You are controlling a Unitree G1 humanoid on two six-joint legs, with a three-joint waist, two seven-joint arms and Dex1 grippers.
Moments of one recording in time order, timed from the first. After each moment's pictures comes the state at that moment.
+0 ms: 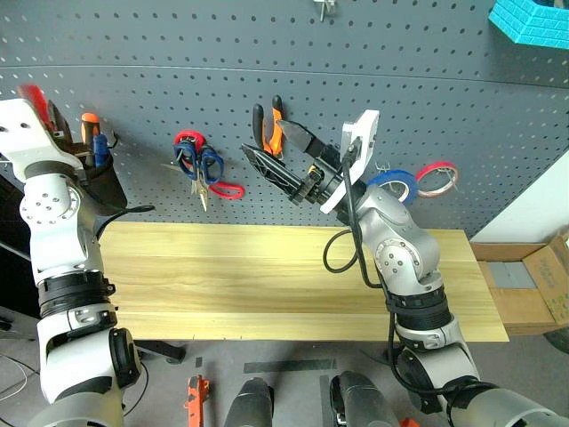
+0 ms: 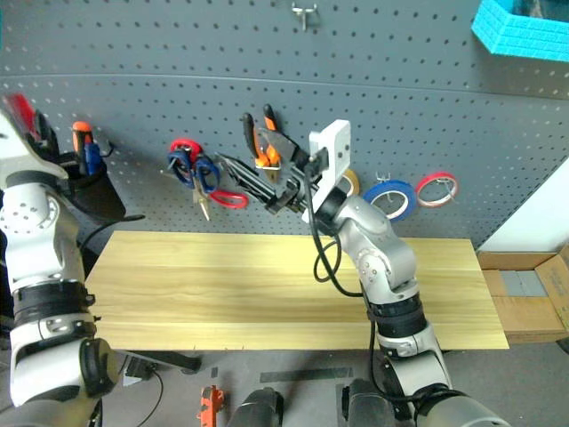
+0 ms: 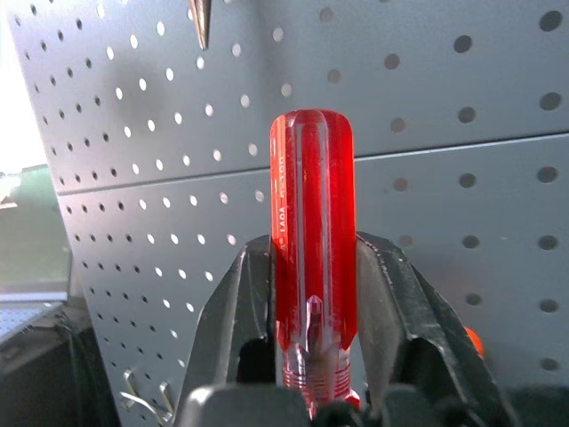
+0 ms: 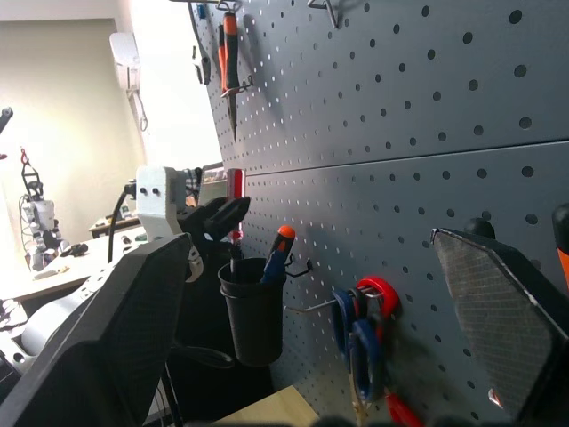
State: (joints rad) left arm -0.71 0.64 0.43 0.41 -0.13 0.00 0.07; right arm -0.72 0.01 0.10 -0.13 0.53 0.42 0.54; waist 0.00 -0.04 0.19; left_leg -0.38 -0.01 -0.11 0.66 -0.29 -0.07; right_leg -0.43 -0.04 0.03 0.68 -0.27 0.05
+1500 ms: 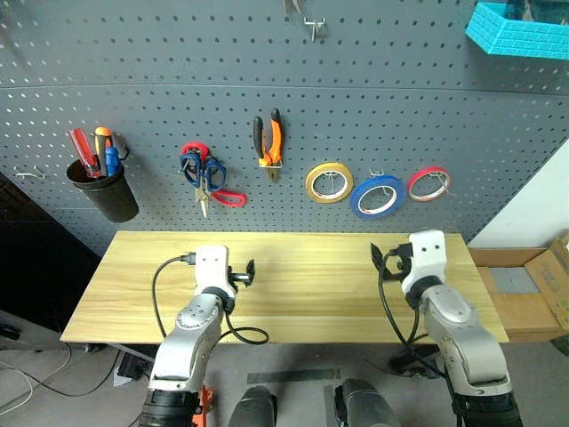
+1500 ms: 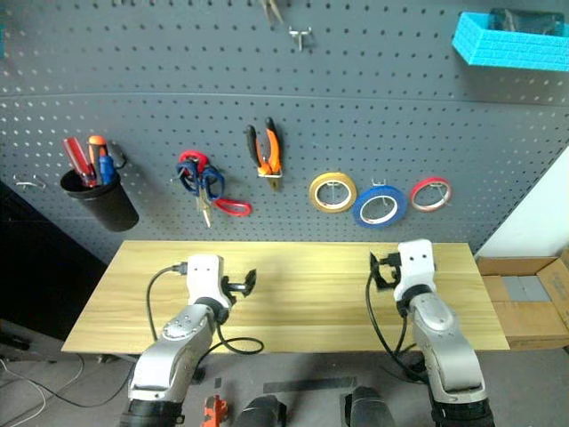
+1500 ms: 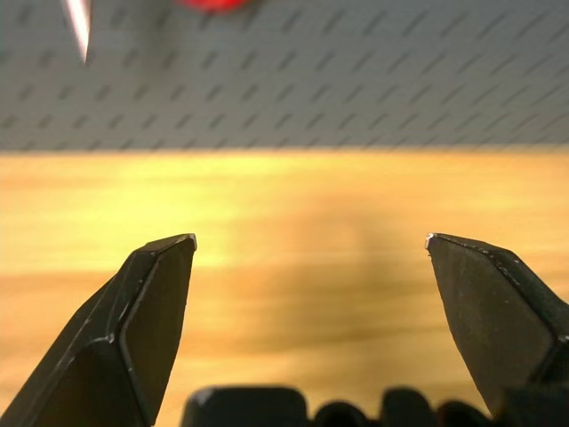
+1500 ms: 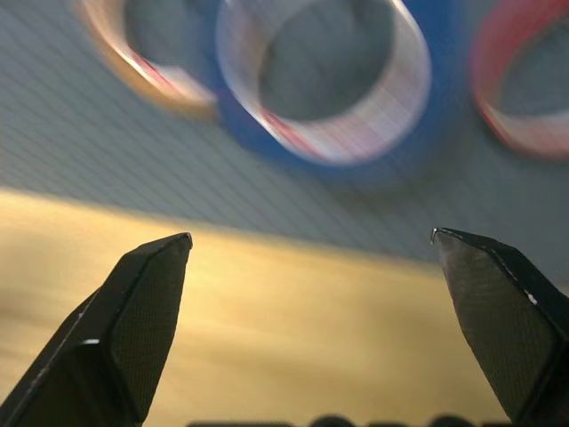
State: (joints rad) left arm -0.10 0.23 0.04 -0.09 -0.20 0.51 -0.01; right arm -0.04 -0.23 0.01 -0.32 0.10 0.54 0.05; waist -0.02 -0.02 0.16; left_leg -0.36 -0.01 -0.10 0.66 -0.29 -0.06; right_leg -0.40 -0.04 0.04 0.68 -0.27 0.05
